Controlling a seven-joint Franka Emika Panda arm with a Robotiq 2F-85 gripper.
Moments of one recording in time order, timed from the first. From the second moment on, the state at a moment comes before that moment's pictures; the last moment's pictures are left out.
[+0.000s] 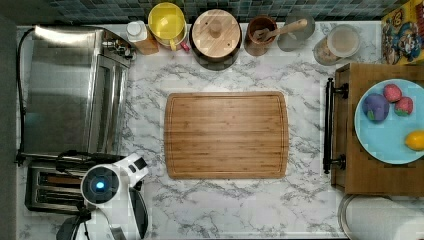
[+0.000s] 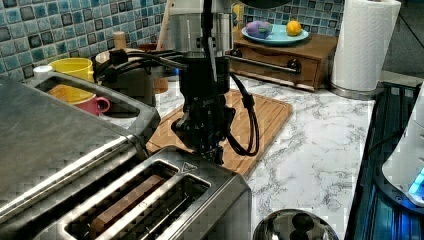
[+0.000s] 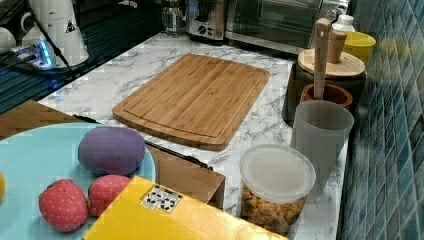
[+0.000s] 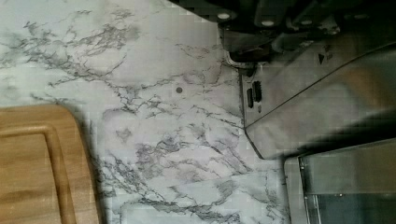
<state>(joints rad) 0.25 -0.01 0.42 -2.47 0.41 0.86 -0.26</state>
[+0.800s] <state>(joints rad) 0.25 -0.03 0.42 -2.50 0.43 0.90 -0.26</state>
